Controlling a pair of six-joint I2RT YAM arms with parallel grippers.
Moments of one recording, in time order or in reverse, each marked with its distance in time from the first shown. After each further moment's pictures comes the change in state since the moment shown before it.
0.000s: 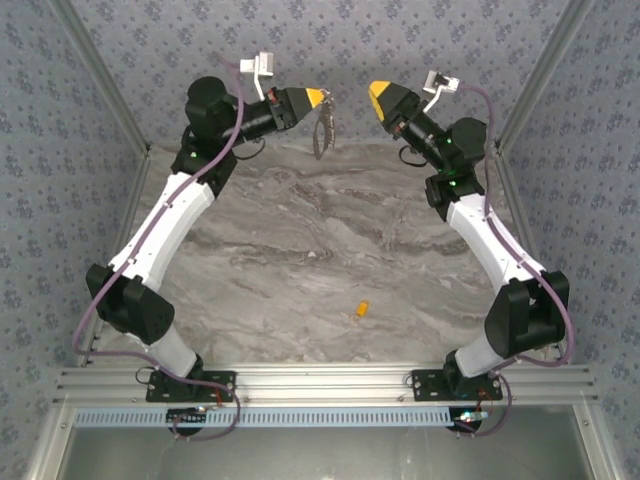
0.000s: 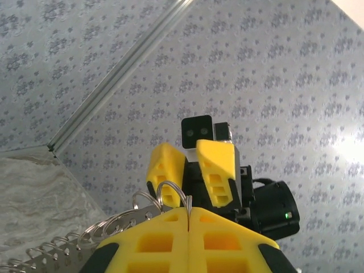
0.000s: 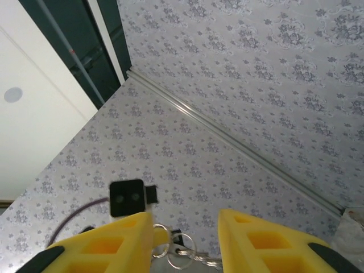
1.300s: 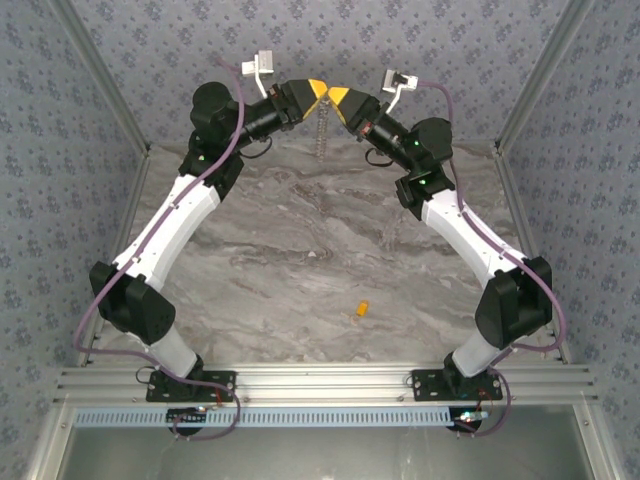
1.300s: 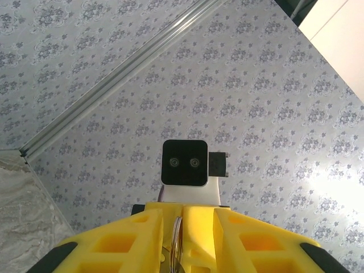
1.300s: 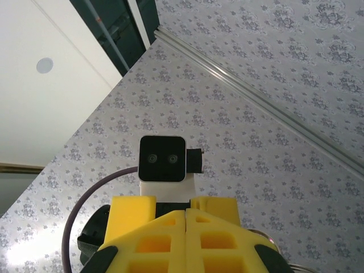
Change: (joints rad) left arm -0.031 -0.001 -0.081 0.174 -0.106 -0.225; right arm 0.170 0.089 0.087 0.056 0.034 -0.002
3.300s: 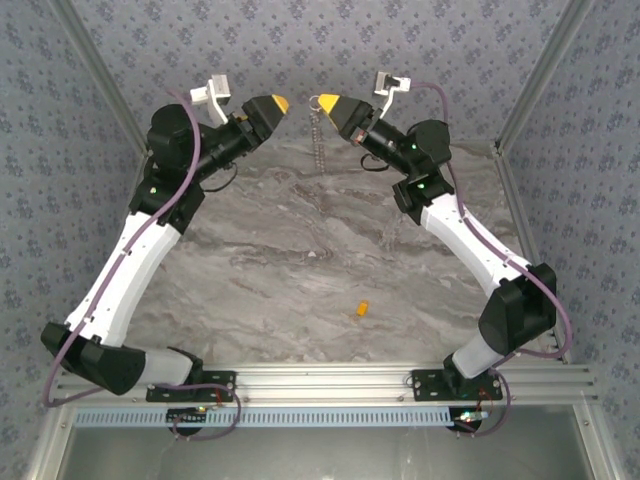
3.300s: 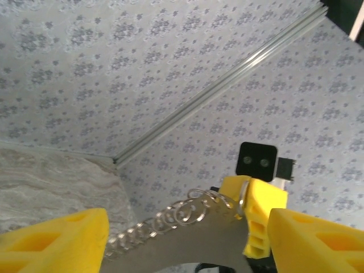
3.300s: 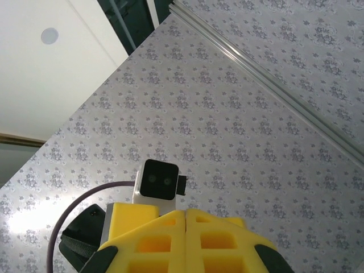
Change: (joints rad) left arm 0.043 -0.307 -0.172 -0.340 -0.238 0.154; right arm 0.047 -0.038 0.000 -0.040 -0.031 -0.088
